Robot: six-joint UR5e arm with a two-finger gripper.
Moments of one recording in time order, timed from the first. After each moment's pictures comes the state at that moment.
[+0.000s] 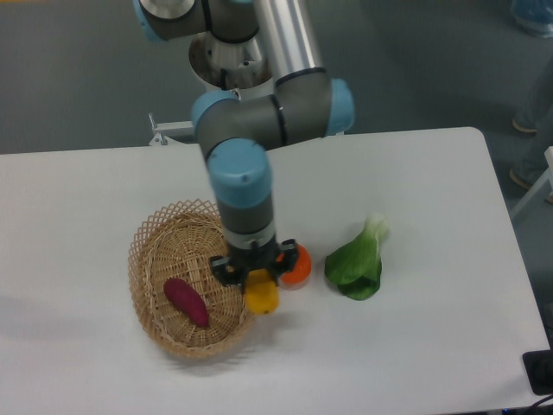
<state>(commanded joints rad) 2.36 -1.93 -1.66 -0.95 1.58 0.22</state>
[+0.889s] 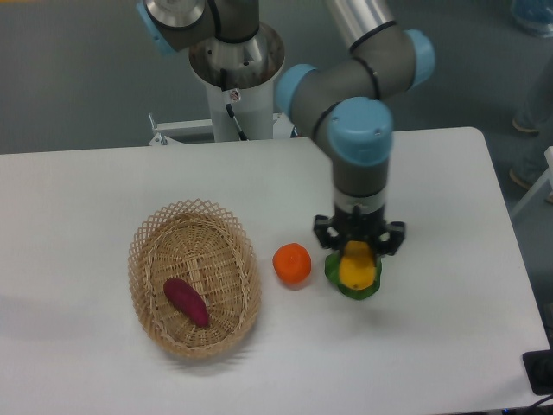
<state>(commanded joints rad) 2.63 -1.92 -1.63 -0.94 1.55 1.00</state>
